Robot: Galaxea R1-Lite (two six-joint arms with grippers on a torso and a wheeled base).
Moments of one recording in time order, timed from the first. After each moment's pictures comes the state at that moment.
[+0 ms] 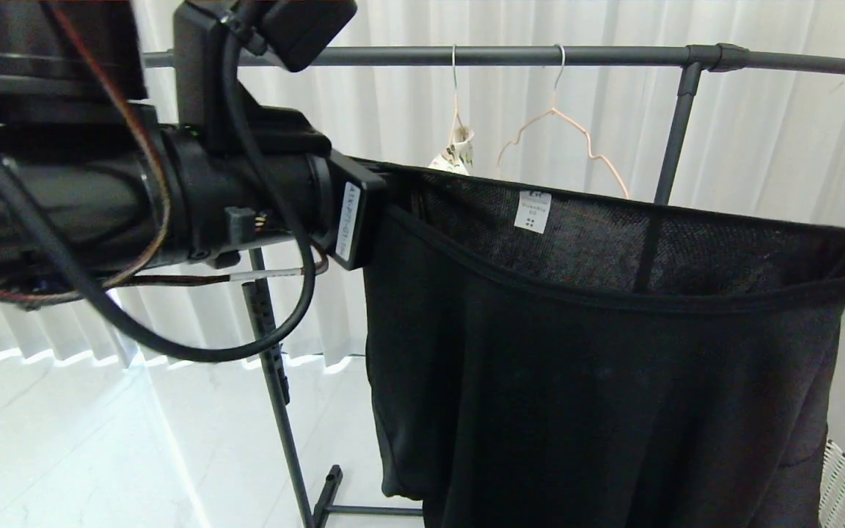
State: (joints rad) left arm -0.72 1.48 -1.28 -0.01 0.04 0.29; right arm 0.78 1.02 -1.17 0.33 0.03 -0.09
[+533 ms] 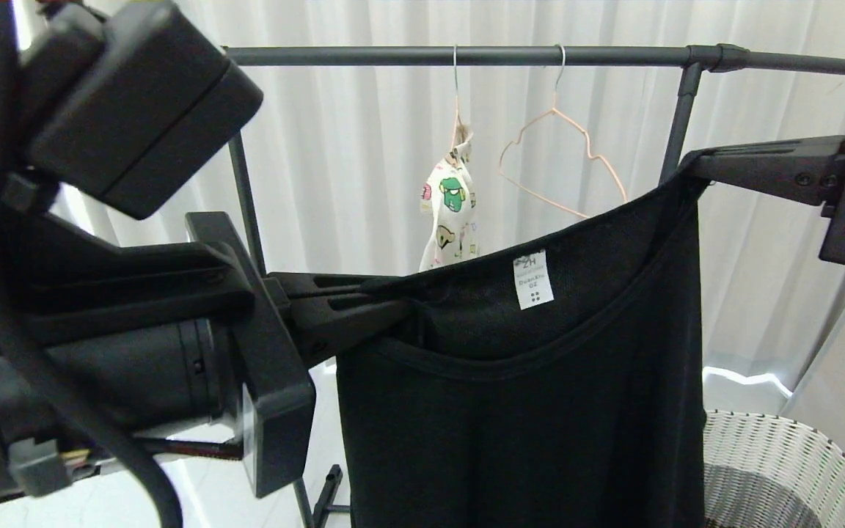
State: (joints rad) left arm -0.96 1.27 -1.03 -0.01 0.04 0.23; right arm 0.73 1.27 -1.24 0.06 0.05 -0.13
